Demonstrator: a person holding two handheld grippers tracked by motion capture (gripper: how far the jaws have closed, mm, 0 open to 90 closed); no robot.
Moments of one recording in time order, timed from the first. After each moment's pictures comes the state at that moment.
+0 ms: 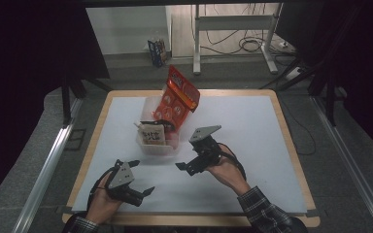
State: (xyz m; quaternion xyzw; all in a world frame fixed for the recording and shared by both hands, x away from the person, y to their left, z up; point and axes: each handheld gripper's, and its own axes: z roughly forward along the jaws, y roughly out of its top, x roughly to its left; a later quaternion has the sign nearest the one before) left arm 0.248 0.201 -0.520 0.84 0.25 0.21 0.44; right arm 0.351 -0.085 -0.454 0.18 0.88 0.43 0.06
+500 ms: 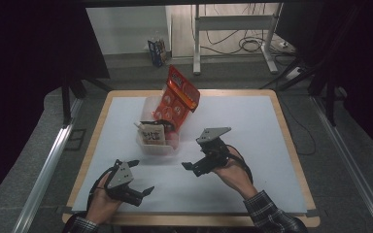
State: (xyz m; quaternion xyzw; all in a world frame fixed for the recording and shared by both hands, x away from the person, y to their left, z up) left arm 0.247 0.202 -0.519 0.83 0.25 0.21 0.44; right arm 0.343 -0.105 -0.447 0.19 0.87 0.44 0.08
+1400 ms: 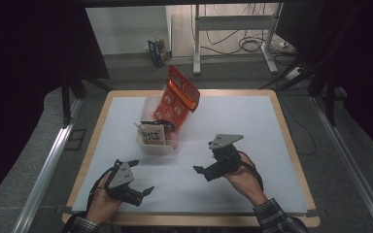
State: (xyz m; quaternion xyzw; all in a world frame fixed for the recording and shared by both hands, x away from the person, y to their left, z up) left arm 0.248 0.201 -0.520 0.84 0.25 0.21 0.43; right arm 0.334 -0.138 -0.459 0.21 0.87 0.43 0.11
